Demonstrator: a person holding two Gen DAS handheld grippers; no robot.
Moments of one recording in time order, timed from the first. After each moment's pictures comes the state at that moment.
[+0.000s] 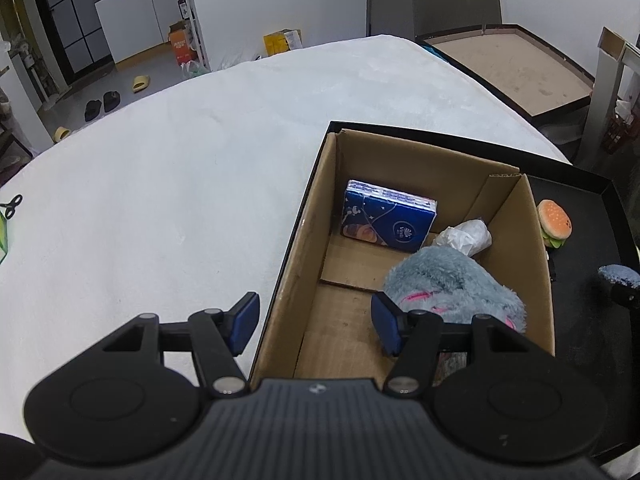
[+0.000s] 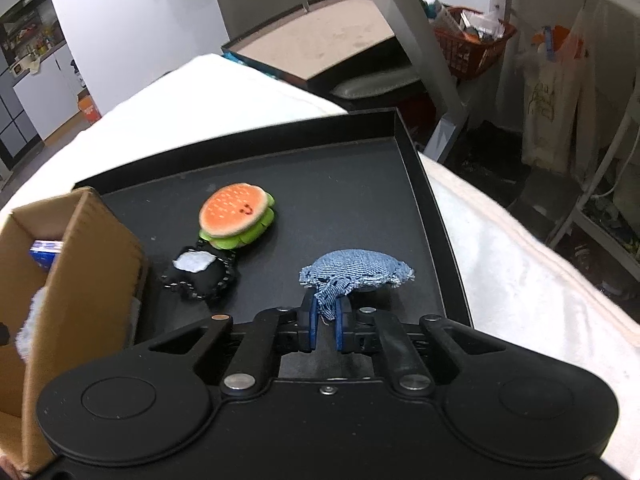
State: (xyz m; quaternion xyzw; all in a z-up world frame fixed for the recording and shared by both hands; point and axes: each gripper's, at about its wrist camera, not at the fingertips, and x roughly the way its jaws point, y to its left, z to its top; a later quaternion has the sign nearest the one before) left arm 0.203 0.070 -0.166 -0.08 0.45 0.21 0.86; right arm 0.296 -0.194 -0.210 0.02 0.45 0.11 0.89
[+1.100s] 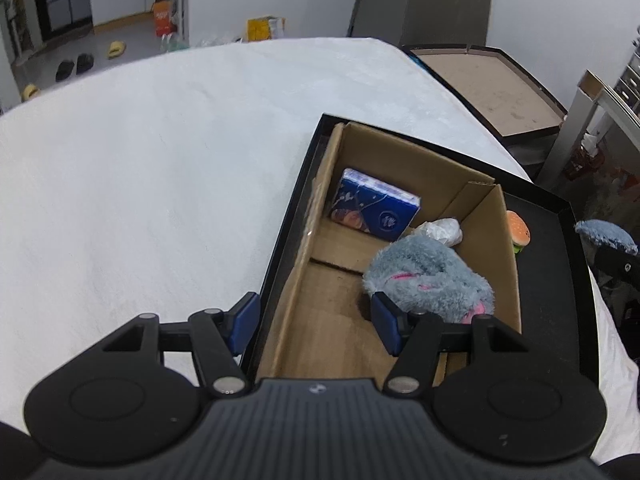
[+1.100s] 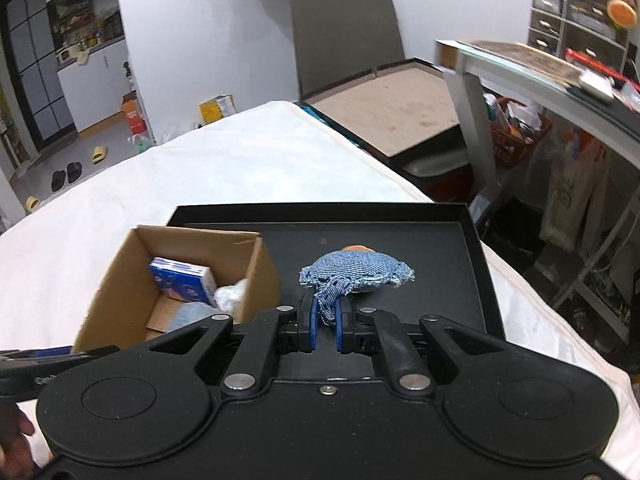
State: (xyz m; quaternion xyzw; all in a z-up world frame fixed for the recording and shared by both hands) left arm 0.173 0.100 -0.160 -0.17 0.44 0.16 0.87; right arm 0.234 -0.116 -0.116 -0.03 0.38 0.15 0.91
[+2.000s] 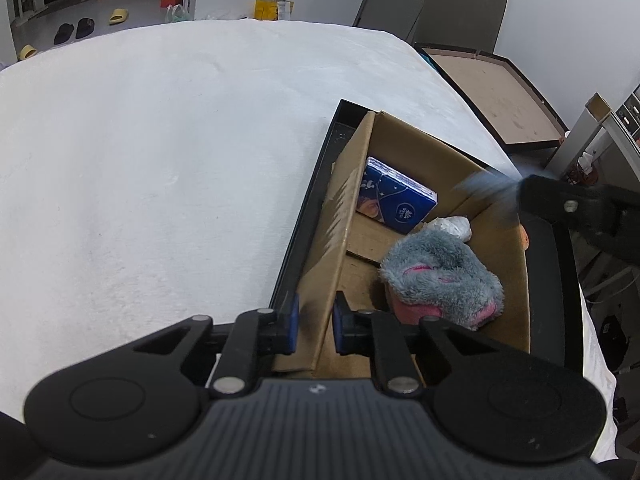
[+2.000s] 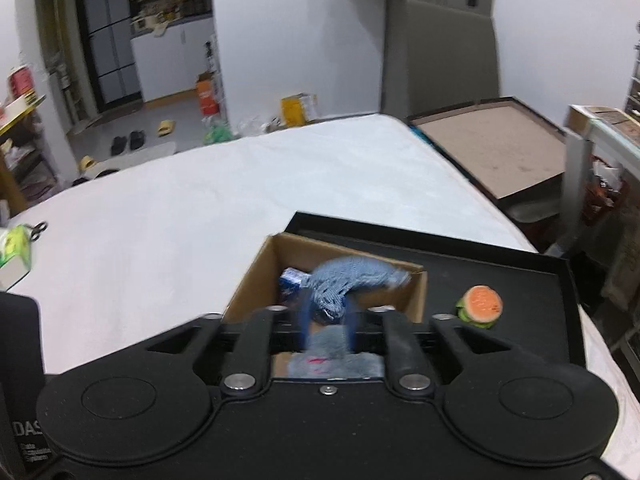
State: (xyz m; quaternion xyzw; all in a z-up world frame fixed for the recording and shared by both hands) left arm 0.158 0.127 -0.171 -0.22 0.45 0.14 0.85; right arm 0.210 -0.010 -0.095 -0.08 0.37 0.25 0.89
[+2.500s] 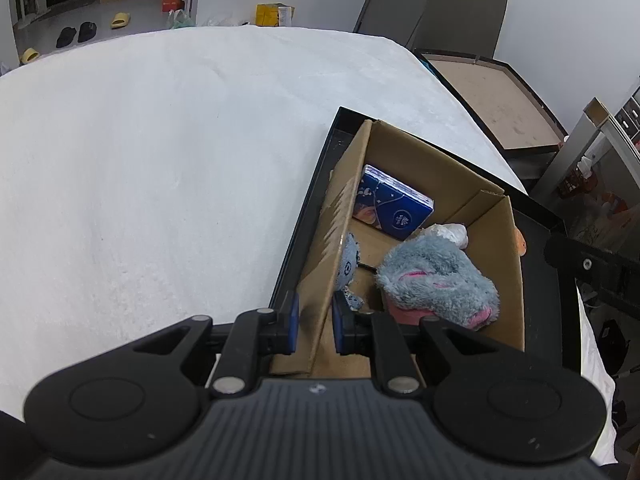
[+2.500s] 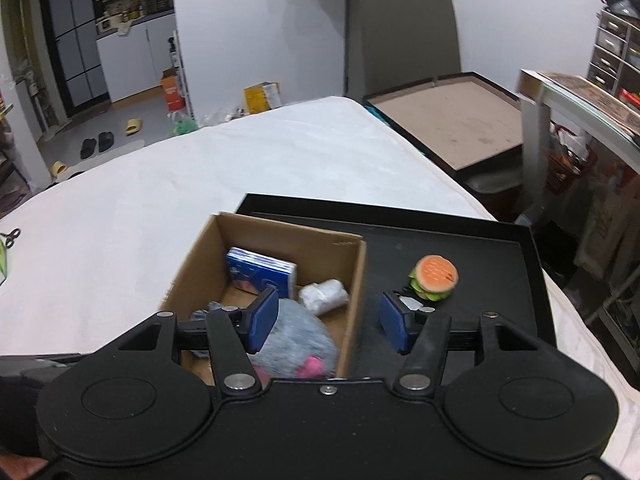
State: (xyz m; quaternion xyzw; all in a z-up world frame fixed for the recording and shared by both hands) left arm 0.157 0.126 -0.165 -0.22 0.44 0.14 0.86; right arm 0.214 -0.051 -0.105 -0.06 0.39 0.20 0.90
